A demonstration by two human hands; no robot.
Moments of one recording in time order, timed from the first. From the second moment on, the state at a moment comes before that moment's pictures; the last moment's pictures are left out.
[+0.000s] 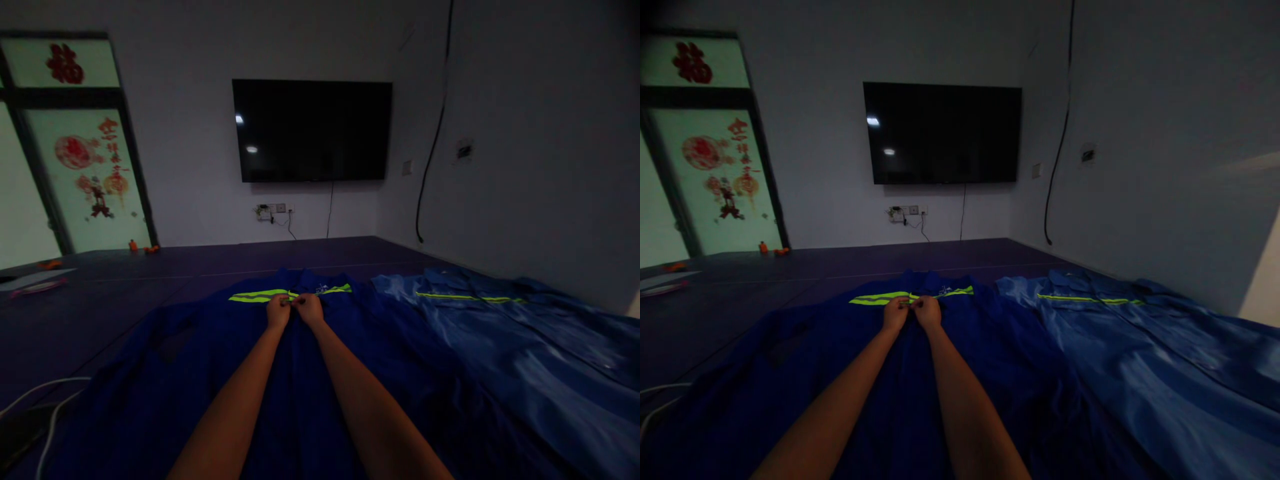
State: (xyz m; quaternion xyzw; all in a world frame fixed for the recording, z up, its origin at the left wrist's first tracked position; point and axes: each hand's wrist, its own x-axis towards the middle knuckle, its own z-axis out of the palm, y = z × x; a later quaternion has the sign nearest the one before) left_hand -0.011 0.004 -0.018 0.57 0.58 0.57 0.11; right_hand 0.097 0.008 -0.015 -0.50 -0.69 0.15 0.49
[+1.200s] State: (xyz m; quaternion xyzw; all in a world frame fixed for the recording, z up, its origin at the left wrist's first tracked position) left_hand -0.010 0.000 -0.016 0.58 0.58 0.56 0.12; right_hand 0.097 0.002 -0.011 -0.52 -0.69 0.15 0.48
